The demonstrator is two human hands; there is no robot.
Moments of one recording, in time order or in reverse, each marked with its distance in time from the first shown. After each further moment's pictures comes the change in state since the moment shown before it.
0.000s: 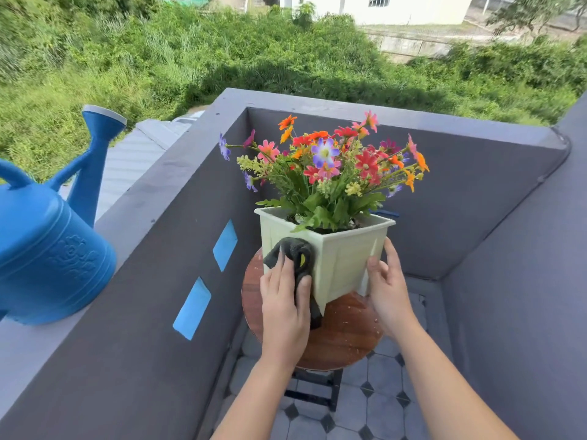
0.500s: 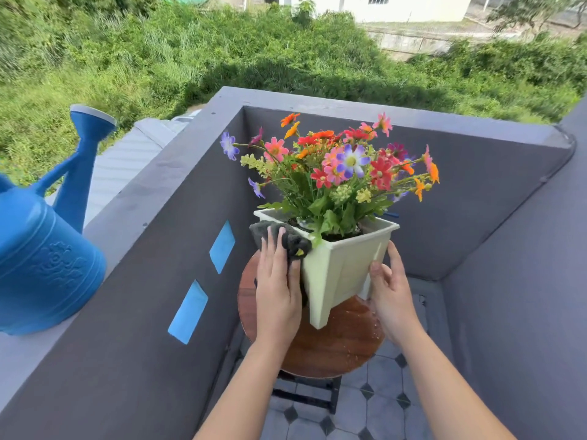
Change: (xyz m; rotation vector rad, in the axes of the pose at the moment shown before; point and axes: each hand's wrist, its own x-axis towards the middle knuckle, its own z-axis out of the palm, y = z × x) left_hand 0.033 -0.006 0.012 -0.076 -0.021 -0.003; right_hand 0.010 0.007 -0.013 0.051 -0.017 0.041
